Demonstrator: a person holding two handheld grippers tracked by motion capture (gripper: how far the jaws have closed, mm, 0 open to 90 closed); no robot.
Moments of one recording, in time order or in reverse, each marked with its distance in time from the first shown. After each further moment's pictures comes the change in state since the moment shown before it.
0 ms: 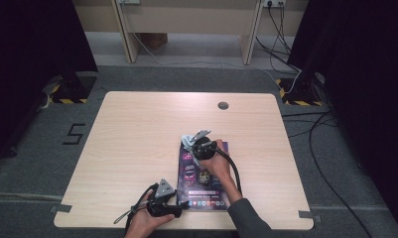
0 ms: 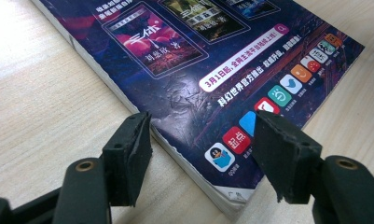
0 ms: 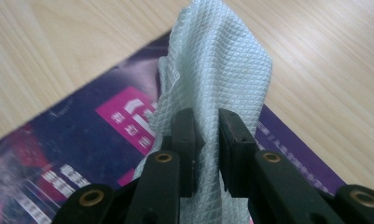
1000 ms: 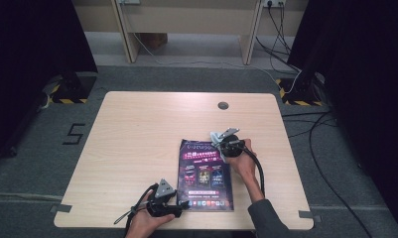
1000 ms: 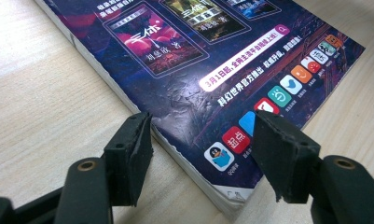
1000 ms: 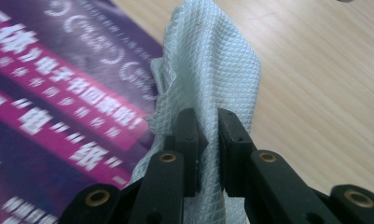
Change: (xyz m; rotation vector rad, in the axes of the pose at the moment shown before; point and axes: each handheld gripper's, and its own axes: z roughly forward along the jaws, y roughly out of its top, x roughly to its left) left arm -0.001 0.000 0.000 0.001 0.005 -0.006; right arm -0.064 -0.051 -0.030 0.052 -0.147 0.084
